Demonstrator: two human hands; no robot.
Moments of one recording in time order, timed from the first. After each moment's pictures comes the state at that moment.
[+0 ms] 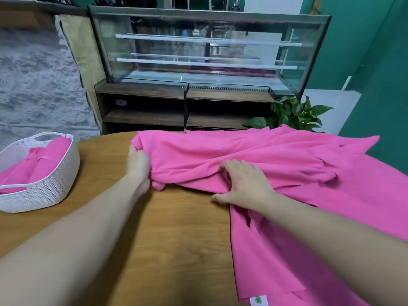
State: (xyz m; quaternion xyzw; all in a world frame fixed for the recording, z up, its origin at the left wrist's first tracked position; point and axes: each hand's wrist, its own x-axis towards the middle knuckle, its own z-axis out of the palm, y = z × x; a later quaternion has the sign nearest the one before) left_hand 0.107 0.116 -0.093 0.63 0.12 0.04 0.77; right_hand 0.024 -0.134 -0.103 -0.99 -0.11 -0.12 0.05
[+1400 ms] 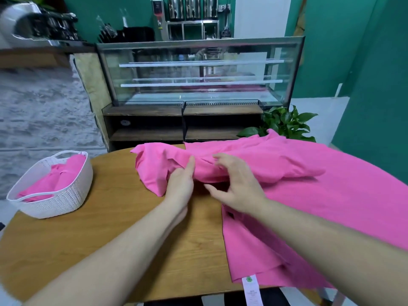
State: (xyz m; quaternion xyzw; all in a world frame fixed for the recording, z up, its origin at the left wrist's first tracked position) left_hand 0.006 0.037 -0.075 0.73 -0.01 0.03 0.68; right_hand -0.024 -0.129 -0.089 -0.87 -0.23 -0.35 0.26
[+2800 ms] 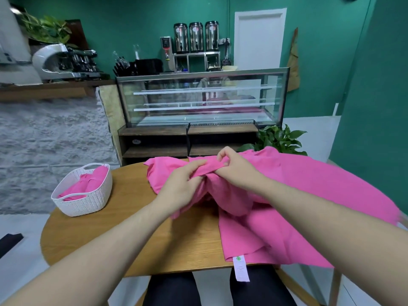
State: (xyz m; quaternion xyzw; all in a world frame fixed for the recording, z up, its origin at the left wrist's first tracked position) left_hand -0.102 0.067 0.006 0.86 -0.28 0.18 0.39; right_hand -0.101 -0.114 0.017 -0.88 -0.08 -0.13 0.44
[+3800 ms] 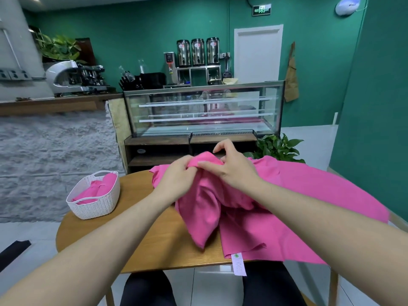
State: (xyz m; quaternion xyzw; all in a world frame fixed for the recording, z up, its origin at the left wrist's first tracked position) left_hand -0.140 0.069 0.054 0.89 -0.18 0.16 0.39; right_hand -0.146 -0.100 0.052 -0.89 -0.07 -0.25 0.36
